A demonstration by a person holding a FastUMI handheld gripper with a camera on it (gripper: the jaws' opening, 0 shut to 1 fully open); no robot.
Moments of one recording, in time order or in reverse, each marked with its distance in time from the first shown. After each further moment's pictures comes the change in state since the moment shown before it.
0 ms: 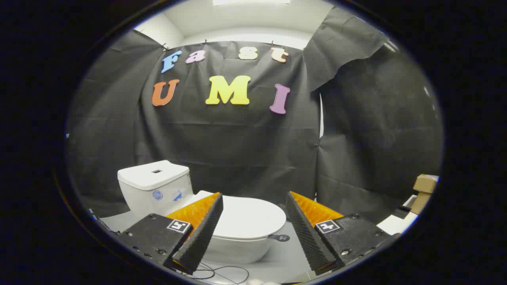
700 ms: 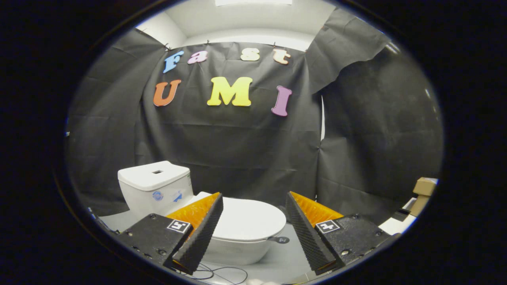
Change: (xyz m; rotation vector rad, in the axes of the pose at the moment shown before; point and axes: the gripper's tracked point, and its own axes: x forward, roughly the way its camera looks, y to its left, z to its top) arm 0.003 0.000 0.007 -0.015 -0.010 0.001
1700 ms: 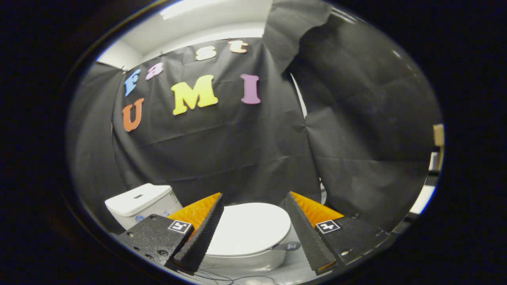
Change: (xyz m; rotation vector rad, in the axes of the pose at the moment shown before) arm 0.105 -0.069 -0.042 0.379 0.038 -0.075
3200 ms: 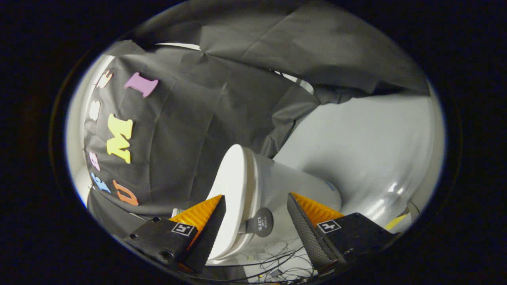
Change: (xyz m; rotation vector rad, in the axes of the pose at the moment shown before) arm 0.087 -0.132 -0.183 0.877 0.483 0.016
